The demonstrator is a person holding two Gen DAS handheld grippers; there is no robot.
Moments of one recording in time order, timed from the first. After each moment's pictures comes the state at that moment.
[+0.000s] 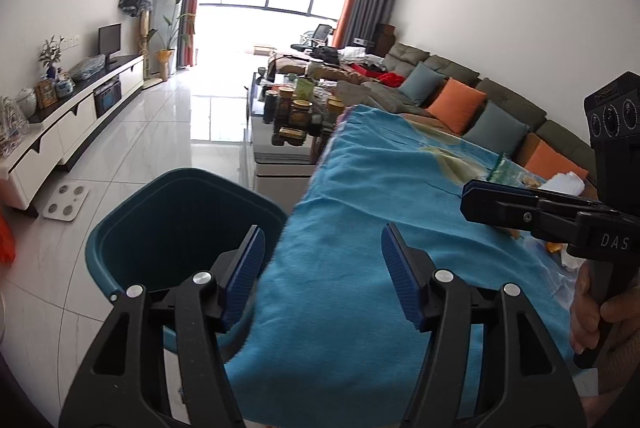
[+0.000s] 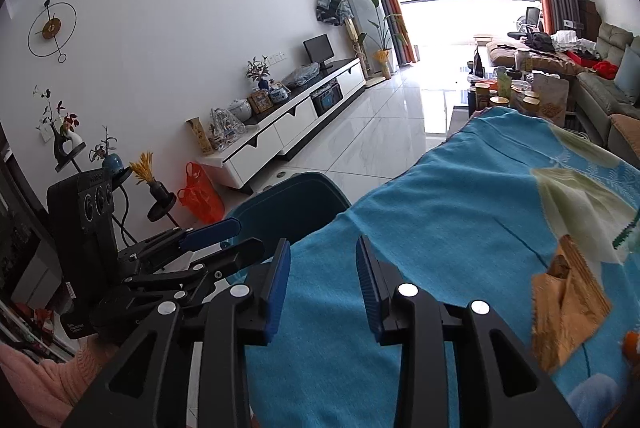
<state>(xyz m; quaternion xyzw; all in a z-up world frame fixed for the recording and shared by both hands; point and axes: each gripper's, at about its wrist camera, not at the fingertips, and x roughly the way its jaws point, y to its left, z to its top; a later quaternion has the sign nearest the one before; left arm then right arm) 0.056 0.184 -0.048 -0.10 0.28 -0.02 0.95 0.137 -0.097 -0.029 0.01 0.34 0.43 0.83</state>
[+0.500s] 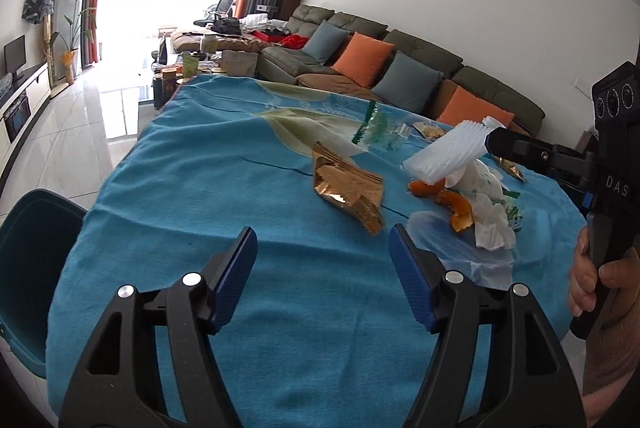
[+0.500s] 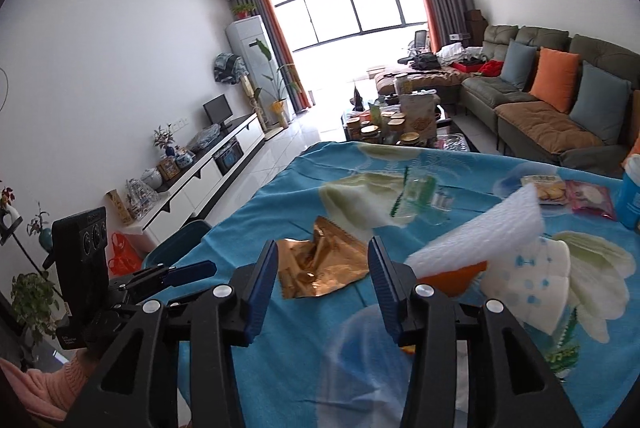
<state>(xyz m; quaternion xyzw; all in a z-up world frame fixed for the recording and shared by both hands) 0.107 0.039 -0.054 -0.07 0.33 -0.19 0.92 0.129 -0.275 -0.012 0.08 0.29 0.25 0.92</state>
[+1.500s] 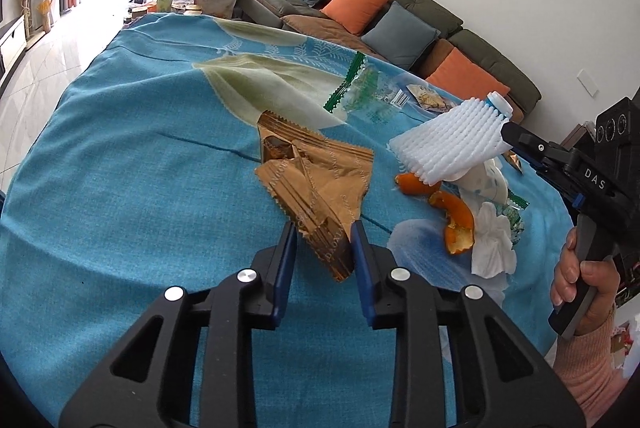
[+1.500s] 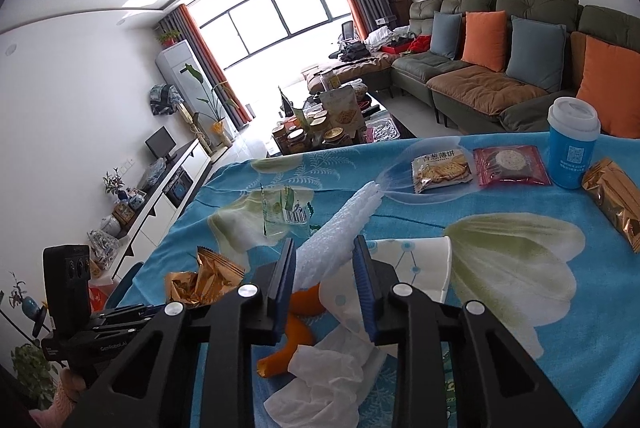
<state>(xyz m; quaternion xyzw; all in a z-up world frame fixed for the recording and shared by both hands) 0.186 -0.007 -0.084 -0.10 0.43 -0.22 0.87 0.179 -0.368 -0.045 0.16 0.32 0.16 0.92</state>
